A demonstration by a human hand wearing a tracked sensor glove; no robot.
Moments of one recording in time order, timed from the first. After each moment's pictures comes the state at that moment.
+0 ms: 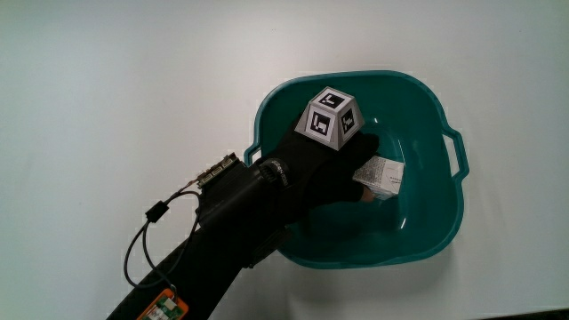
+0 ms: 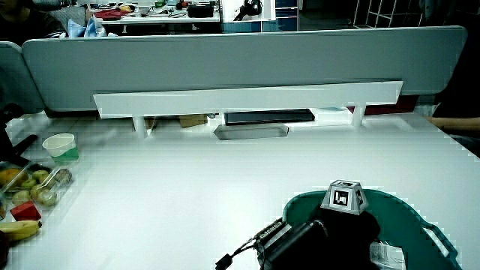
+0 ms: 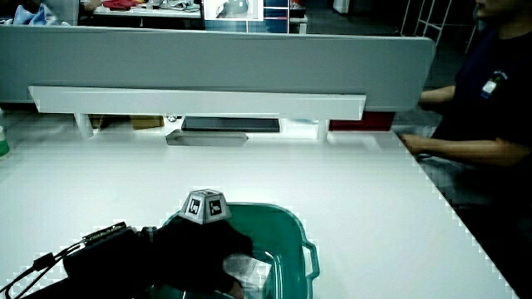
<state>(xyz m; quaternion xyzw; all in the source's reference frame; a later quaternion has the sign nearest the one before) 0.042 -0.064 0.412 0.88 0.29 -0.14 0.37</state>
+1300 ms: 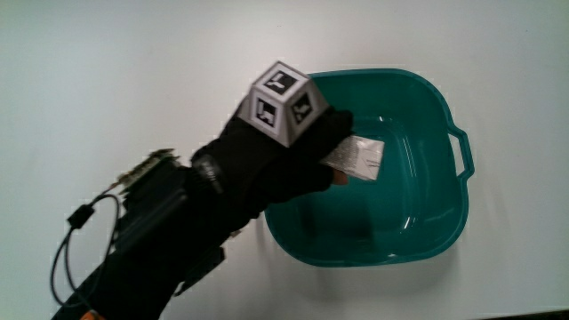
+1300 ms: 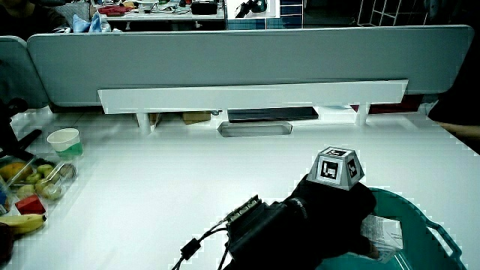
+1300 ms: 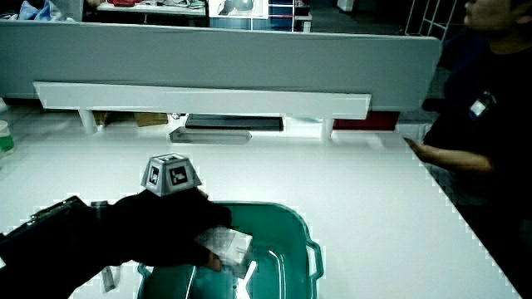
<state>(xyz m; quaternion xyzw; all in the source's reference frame) -0.006 -0.066 0.333 0.89 0.34 -0.14 0.27</state>
